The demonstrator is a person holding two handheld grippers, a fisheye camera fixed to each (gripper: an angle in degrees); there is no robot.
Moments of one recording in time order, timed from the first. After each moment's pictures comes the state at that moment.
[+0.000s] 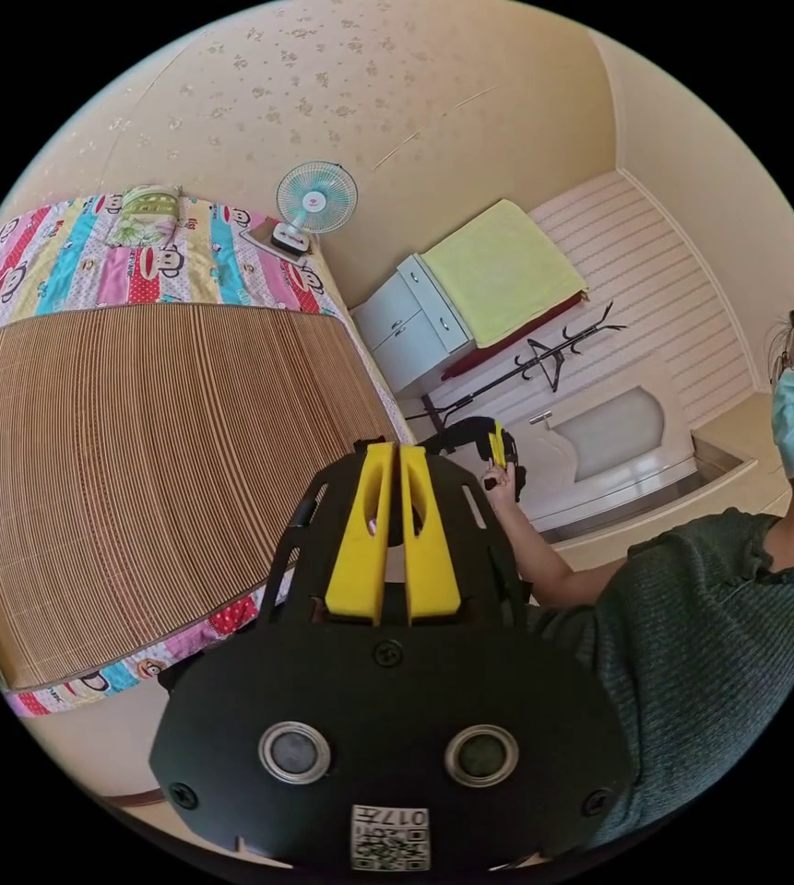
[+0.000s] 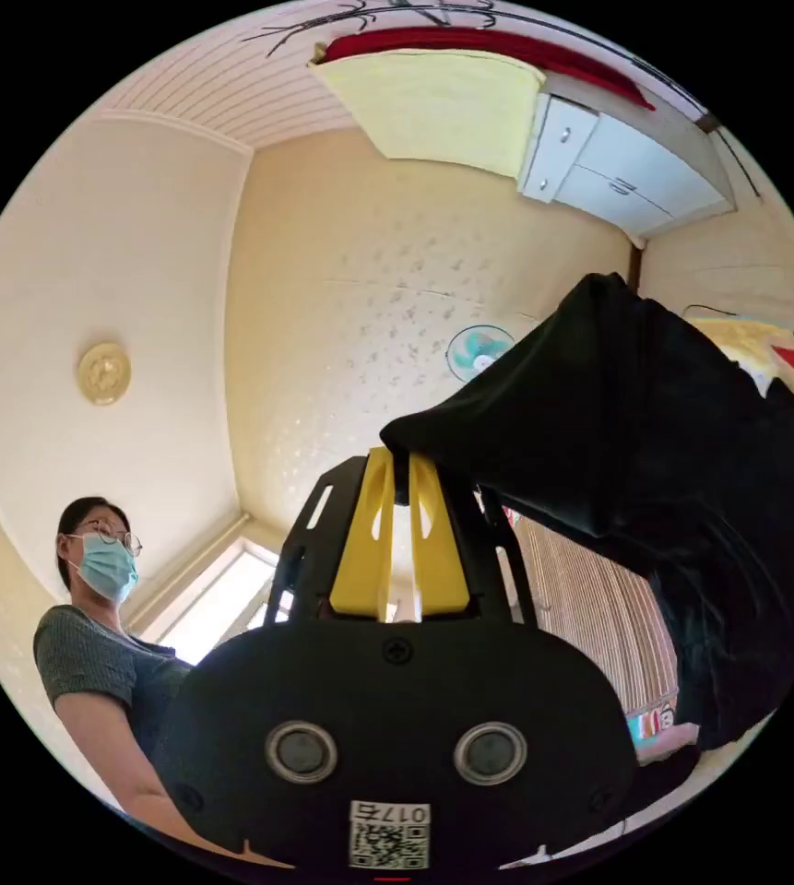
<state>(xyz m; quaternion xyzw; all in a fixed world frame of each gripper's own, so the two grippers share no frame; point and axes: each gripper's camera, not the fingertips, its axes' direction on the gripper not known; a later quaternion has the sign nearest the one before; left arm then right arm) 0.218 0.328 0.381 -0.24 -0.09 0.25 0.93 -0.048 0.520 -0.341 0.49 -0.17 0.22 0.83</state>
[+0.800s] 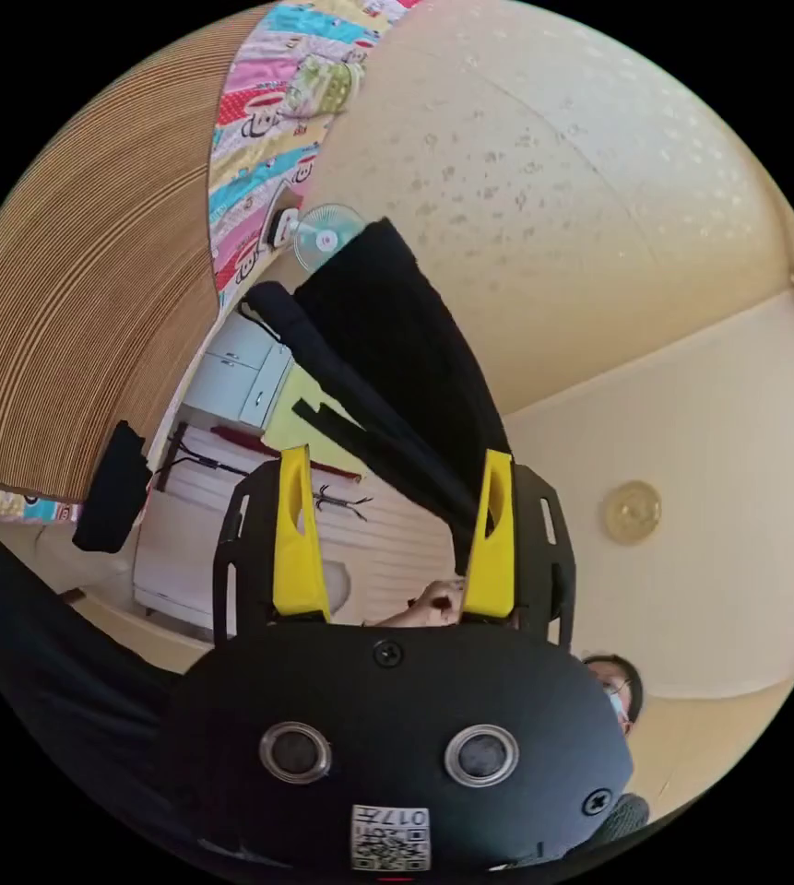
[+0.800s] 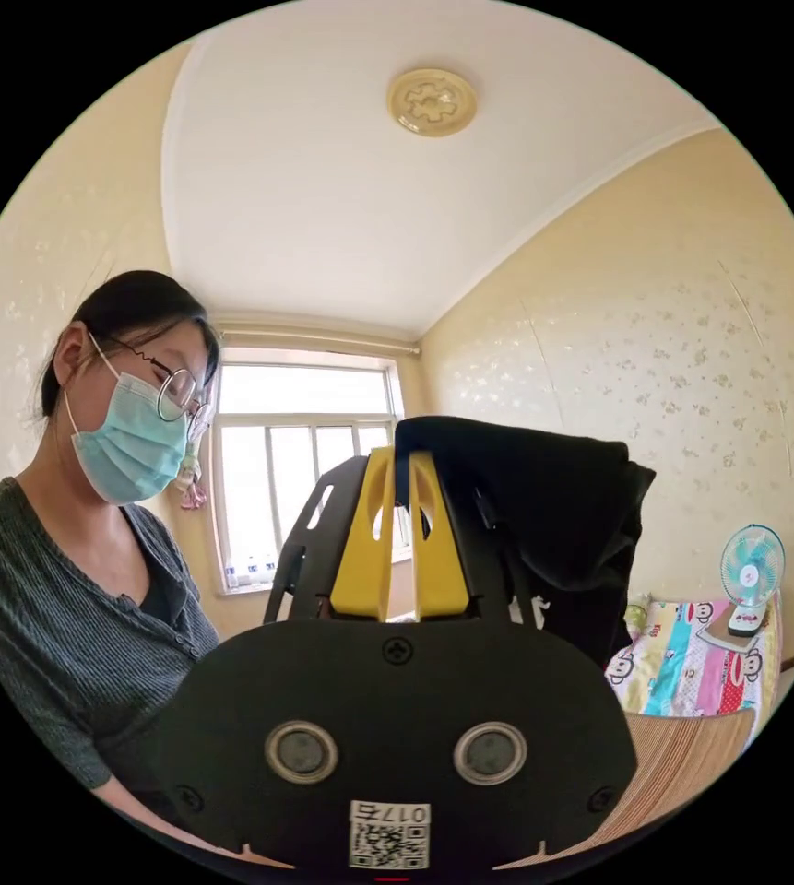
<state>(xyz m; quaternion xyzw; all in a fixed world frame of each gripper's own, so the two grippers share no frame) 0.141 0.188 0.295 -0.09 0.29 -0.26 0.92 -0.639 0.318 -0.279 0.43 -0.14 -0.27 0.85</state>
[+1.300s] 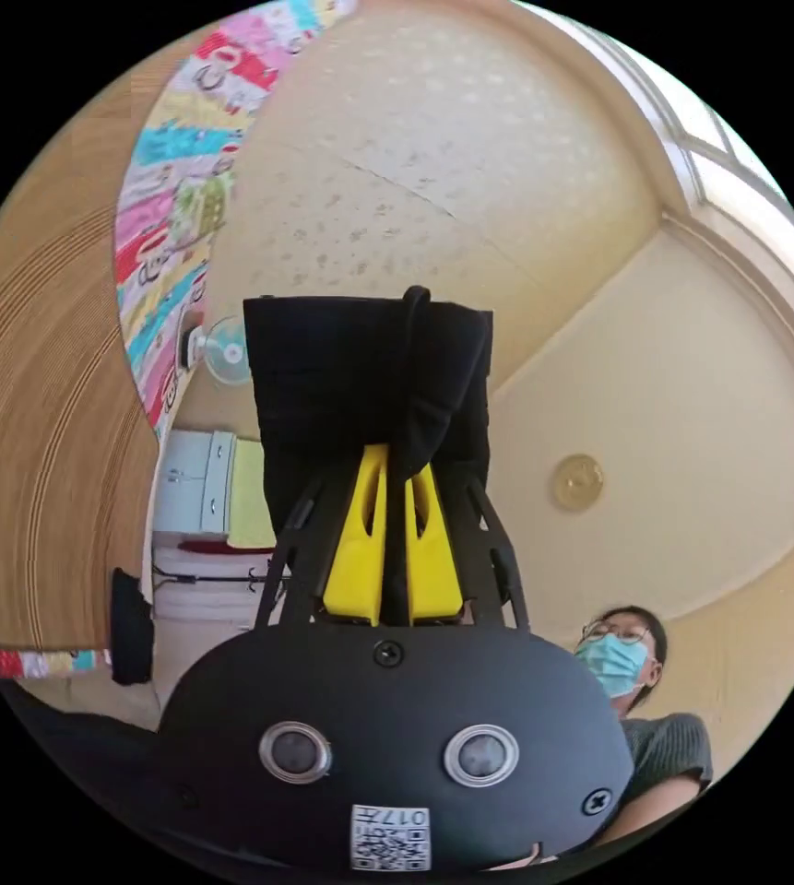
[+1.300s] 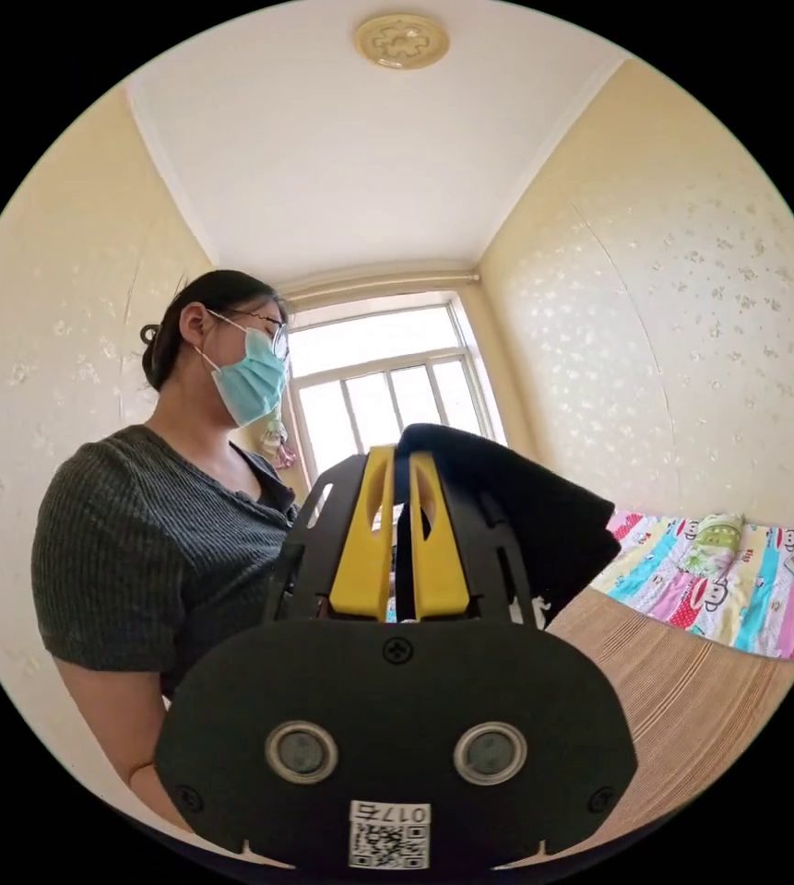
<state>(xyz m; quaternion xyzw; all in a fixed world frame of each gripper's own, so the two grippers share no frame) 0.168 0.161 0.136 0.06 0.38 -0.01 0.93 -0.685 0.355 -0.156 0.27 -0.20 -0.24 0.91</state>
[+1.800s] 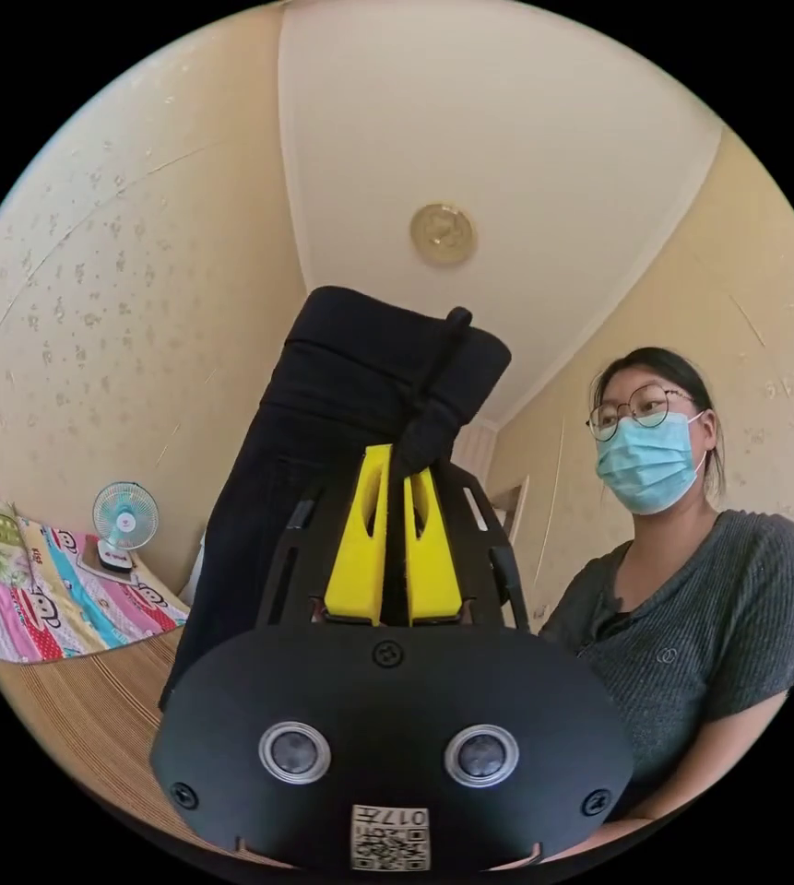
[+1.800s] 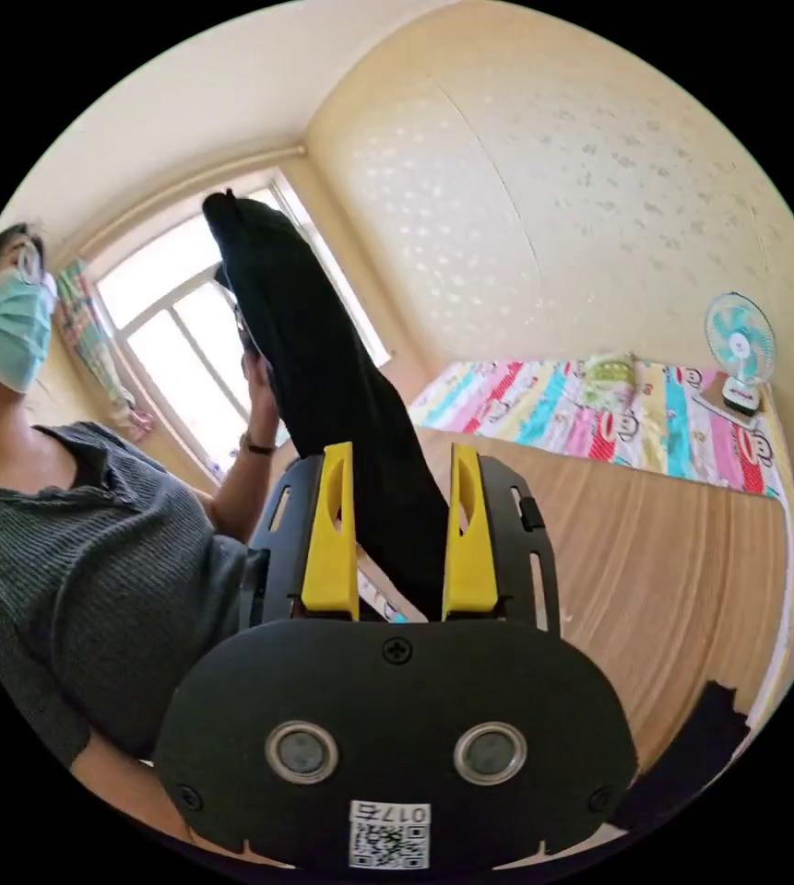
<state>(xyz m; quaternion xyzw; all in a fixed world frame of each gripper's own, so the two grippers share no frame) 0.435 0.274 0.118 -0.05 0.37 0.44 0.82 -0.742 0.268 -0.029 0.24 -0.19 -0.16 0.94</state>
